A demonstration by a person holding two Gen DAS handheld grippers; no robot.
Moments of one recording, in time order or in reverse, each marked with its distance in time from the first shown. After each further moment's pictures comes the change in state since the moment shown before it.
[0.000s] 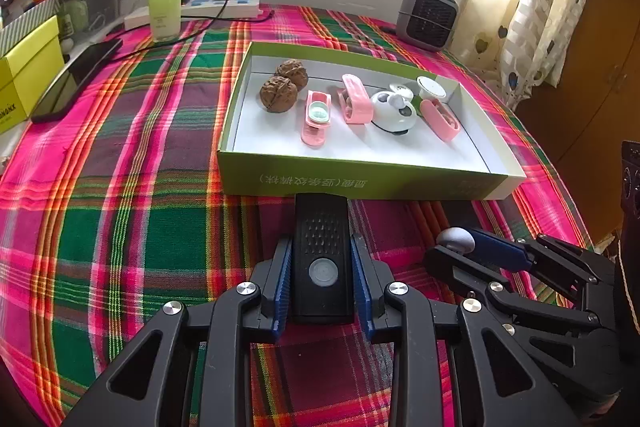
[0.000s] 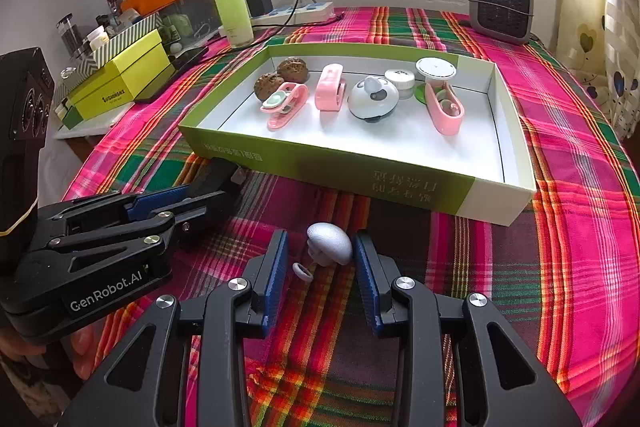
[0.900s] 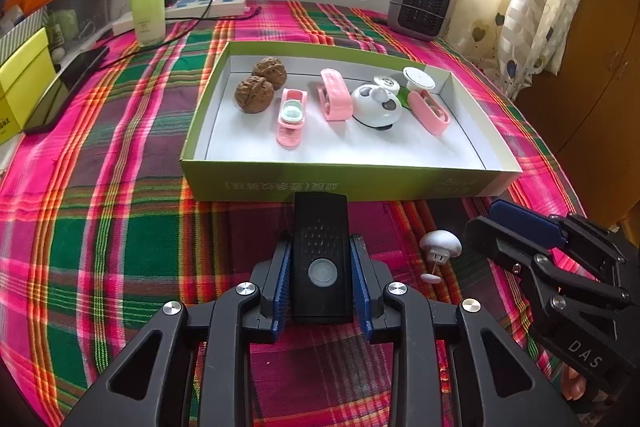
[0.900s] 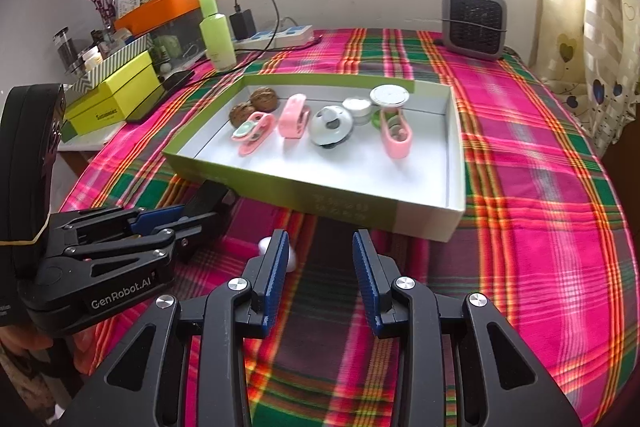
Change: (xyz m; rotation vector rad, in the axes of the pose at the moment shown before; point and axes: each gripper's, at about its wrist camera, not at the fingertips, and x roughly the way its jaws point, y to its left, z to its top) left arm 0.005 -0.018 0.005 0.026 0.025 0.020; right arm -0.023 -0.024 0.006 0.002 -0.057 -0.028
